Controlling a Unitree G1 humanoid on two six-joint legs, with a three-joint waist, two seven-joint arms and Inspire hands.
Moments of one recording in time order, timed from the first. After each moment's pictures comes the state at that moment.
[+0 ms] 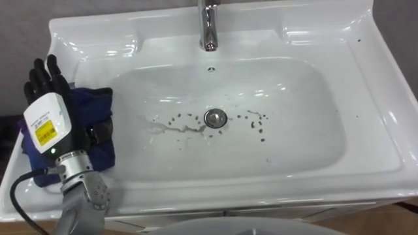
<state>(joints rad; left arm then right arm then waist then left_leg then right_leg) 0.32 0.29 -0.04 0.19 0.73 0.09 0.73 0.14 -0.32 0.12 1.20 -0.20 0.24 0.18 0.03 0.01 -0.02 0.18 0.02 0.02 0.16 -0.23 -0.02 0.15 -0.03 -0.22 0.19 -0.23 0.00</state>
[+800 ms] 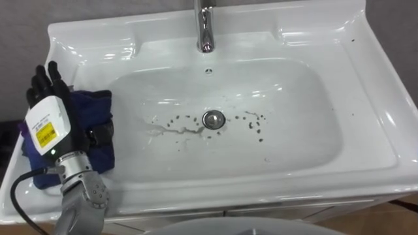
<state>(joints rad) 0.30 0.30 -0.03 0.23 0.68 0.10 0.70 0.18 -0.32 0.13 1.16 -0.20 0.26 0.19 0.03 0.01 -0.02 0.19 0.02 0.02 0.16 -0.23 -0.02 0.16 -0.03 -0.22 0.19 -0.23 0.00</state>
